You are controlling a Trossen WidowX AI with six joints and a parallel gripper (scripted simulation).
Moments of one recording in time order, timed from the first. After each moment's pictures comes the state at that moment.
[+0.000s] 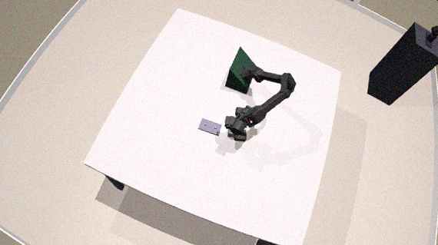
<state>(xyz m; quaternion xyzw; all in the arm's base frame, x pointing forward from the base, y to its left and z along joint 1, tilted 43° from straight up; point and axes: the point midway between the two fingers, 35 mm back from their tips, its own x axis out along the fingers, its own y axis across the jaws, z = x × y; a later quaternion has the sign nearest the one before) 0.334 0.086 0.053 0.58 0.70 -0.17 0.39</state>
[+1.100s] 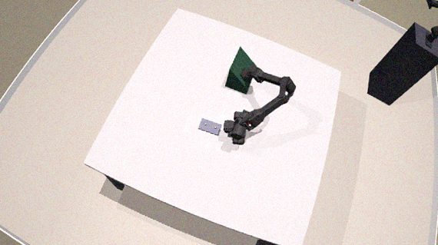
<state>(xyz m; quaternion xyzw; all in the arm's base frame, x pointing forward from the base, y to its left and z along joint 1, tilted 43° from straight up) 0.332 0.122 0.016 0.58 0.70 -0.17 0.39</state>
